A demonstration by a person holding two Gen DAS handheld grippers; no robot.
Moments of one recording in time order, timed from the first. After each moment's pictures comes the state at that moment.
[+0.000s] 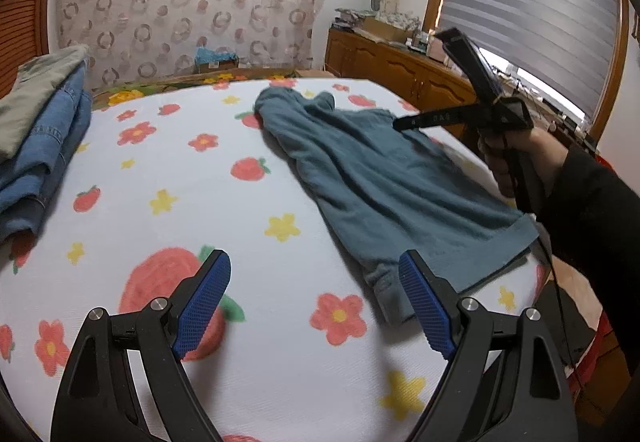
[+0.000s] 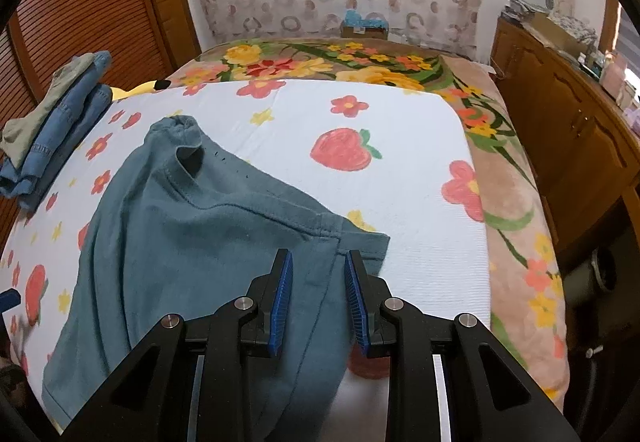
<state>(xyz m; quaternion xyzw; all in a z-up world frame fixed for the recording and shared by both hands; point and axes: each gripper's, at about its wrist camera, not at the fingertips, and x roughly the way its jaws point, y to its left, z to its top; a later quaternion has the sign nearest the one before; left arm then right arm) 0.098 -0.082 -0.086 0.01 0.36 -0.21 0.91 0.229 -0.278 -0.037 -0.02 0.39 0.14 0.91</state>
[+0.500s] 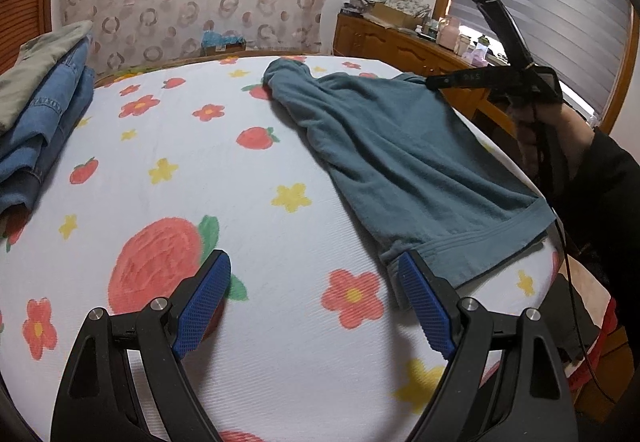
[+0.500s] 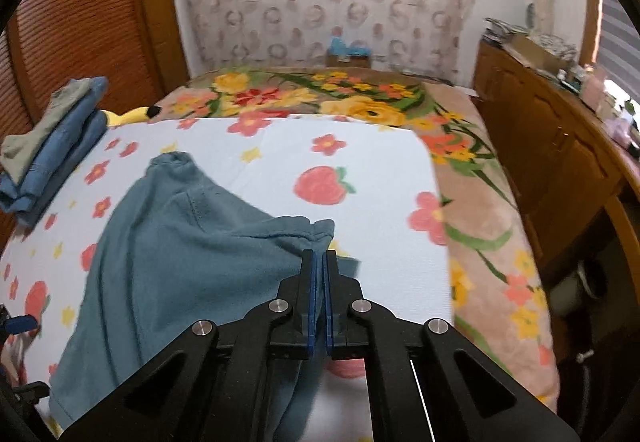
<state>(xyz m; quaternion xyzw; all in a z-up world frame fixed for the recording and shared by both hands) 0.100 -0.080 -0.103 0.01 0.39 -0.20 0.90 0.208 -0.288 -0.018 -0.02 0.35 0.10 0.93</state>
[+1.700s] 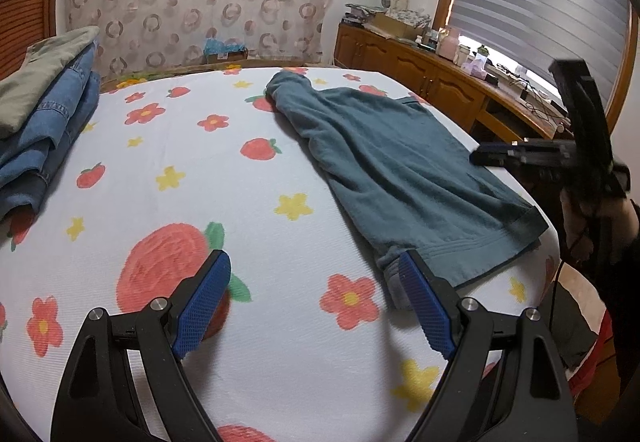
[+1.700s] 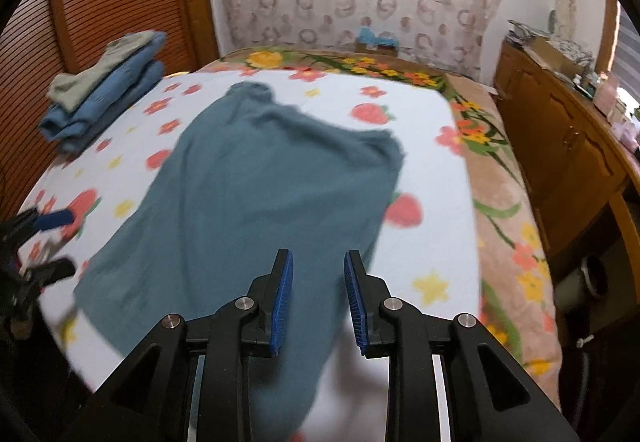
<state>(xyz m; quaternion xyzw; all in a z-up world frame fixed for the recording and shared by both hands) 0.094 -0.077 -0.097 0.00 0.37 -0.20 0.91 0.096 -0.268 -0.028 -0.04 0.36 0.15 0.92</state>
